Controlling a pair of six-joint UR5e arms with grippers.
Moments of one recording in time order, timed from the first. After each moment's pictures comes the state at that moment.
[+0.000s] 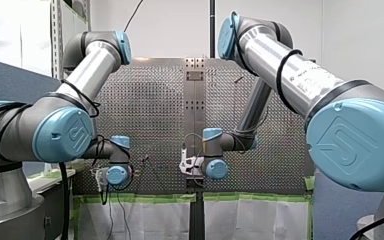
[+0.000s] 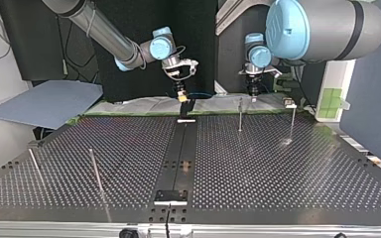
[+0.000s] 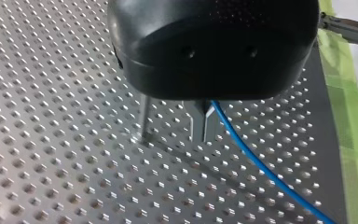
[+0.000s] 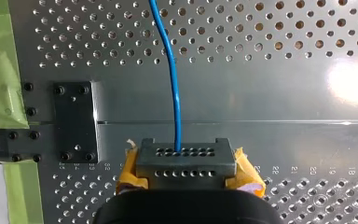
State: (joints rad) left arm -0.07 -2.40 -2.06 -1.98 -1.74 -1.76; right arm 2.30 -0.65 1.59 -0.83 1.63 1.64
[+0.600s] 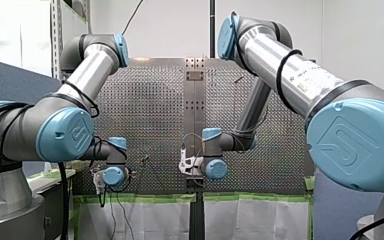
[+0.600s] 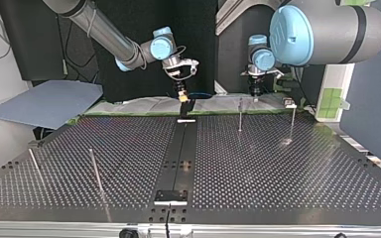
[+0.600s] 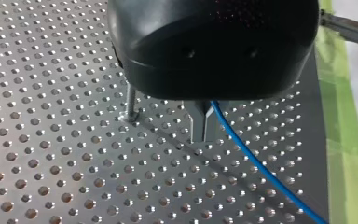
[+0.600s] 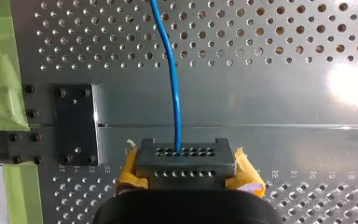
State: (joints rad) left arm -0.03 -2.42 -2.05 -2.02 -1.69 -1.79; right arm 2.31 -0.65 1.58 -0.83 1.63 1.63
